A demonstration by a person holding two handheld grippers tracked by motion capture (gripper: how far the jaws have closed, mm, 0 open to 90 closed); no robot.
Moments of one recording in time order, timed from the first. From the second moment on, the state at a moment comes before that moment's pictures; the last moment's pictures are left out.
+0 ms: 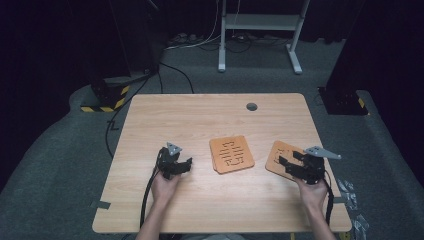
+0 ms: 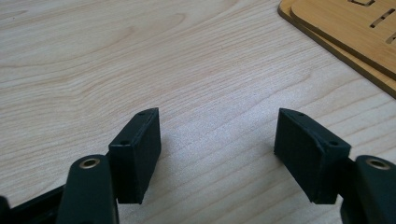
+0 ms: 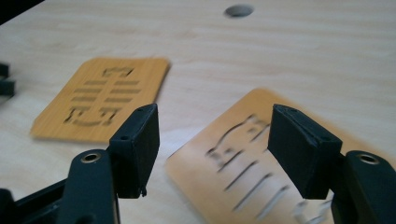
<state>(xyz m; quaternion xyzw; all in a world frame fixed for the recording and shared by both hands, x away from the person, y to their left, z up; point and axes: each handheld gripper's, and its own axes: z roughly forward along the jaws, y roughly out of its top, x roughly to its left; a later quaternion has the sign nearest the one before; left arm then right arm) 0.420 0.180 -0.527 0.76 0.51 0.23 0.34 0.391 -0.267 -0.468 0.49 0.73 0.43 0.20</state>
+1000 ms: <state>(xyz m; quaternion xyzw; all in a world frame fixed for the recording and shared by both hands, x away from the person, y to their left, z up) 0.420 0.180 -0.527 0.75 0.51 0.23 0.34 0.360 -0.169 -0.523 0.37 0.84 0.36 0.16</state>
